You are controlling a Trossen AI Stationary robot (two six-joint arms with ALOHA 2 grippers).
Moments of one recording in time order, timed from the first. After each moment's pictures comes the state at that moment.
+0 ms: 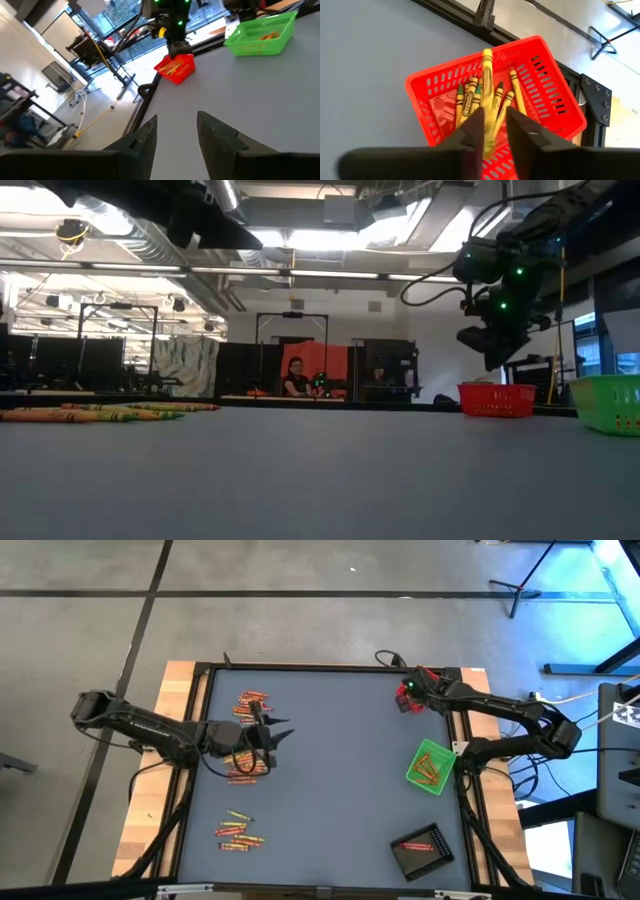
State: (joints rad) left arm -0.13 1.08 0.56 0.29 -0.61 0.41; right arm -0.67 1.23 0.68 -0.51 0.51 0.26
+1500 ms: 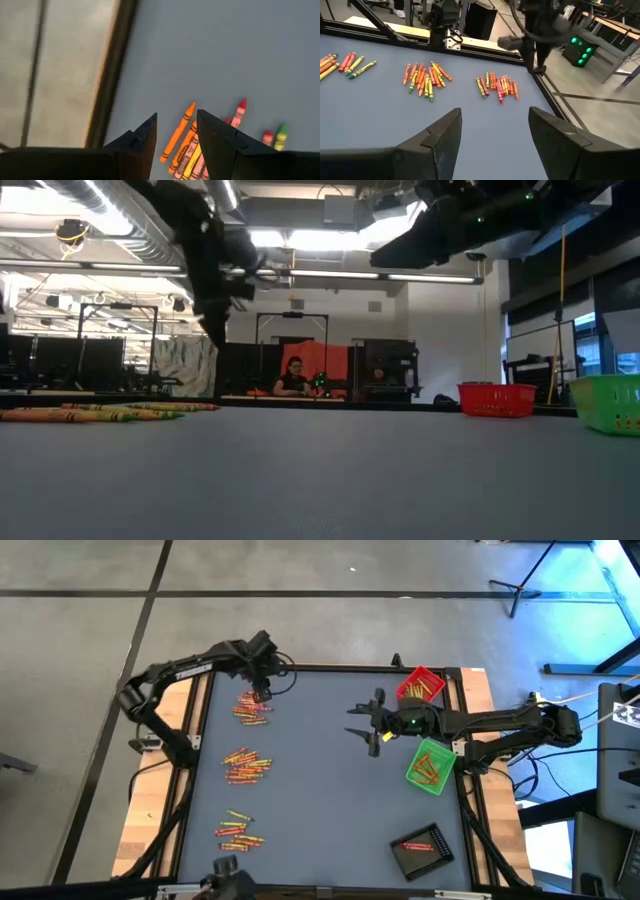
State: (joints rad) left arm 0.76 1.59 1.17 -0.76 -0.11 0.50; right arm -0.12 1.22 0.68 0.28 0.03 -0.24
